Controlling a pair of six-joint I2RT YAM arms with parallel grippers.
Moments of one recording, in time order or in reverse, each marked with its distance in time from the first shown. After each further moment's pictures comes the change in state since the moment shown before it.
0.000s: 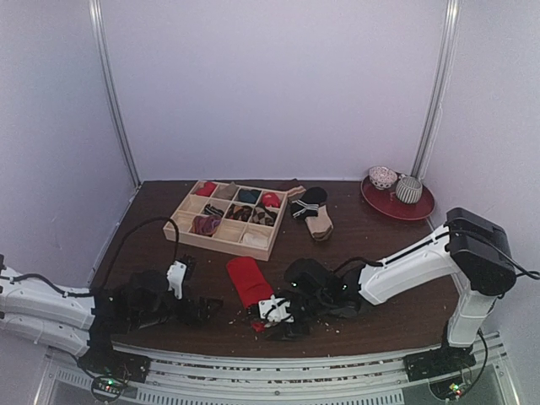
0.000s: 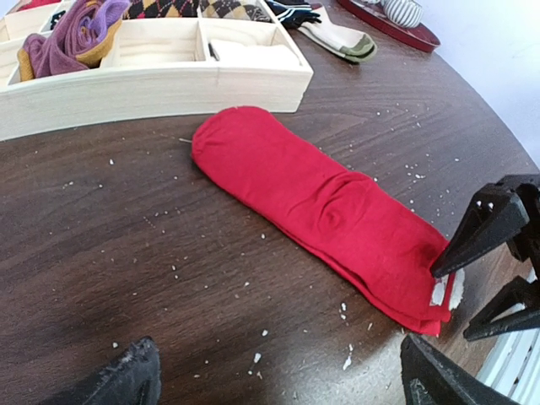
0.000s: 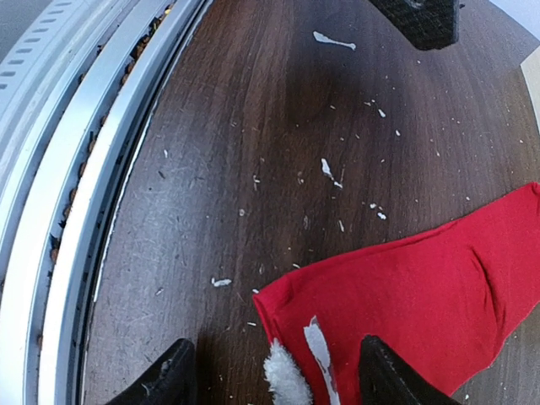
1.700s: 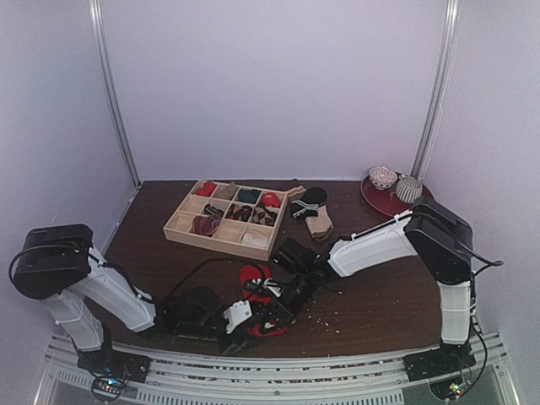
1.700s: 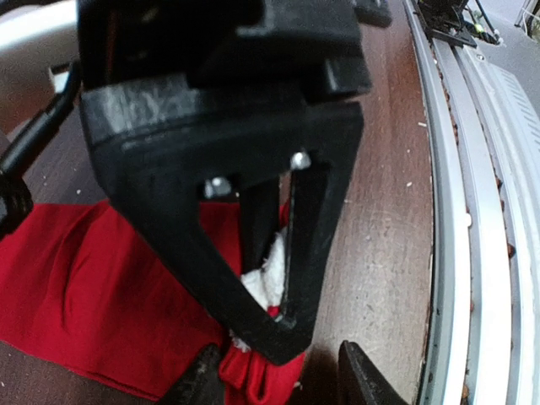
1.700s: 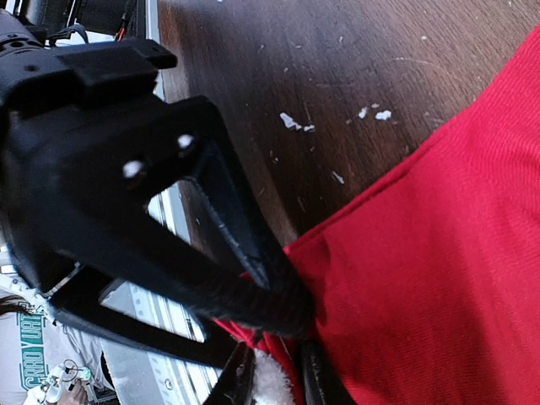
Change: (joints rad) left arm -0.155 0.660 0.168 0.484 0.371 0.555; right arm -0.166 0.248 0.323 -0.397 -0.515 0.718
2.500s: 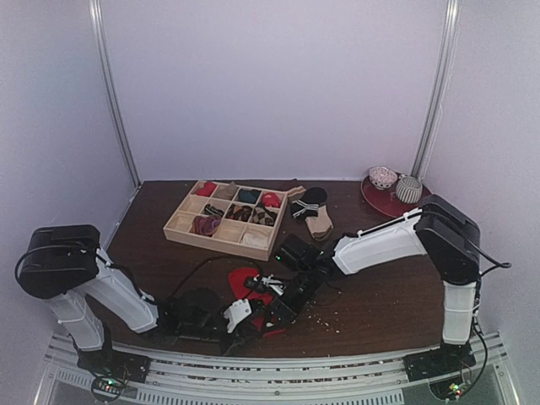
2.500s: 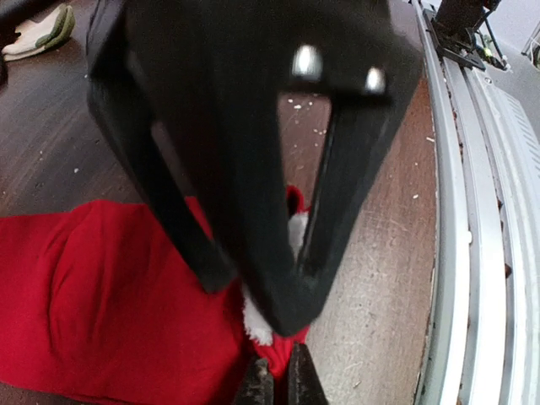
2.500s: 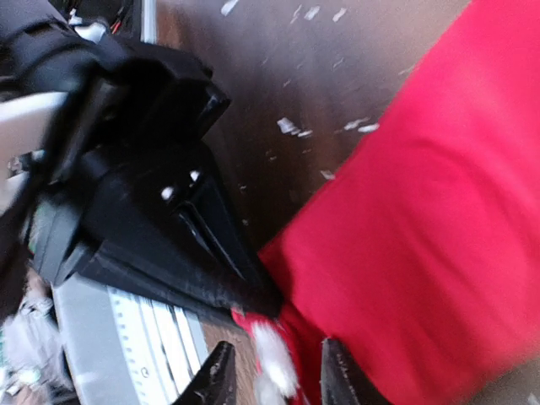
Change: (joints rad) left arm 0.002 0.044 -0.007 0.053 0.007 -0.097; right arm 0.002 -0.052 -0.007 -0.040 0.055 -0.083
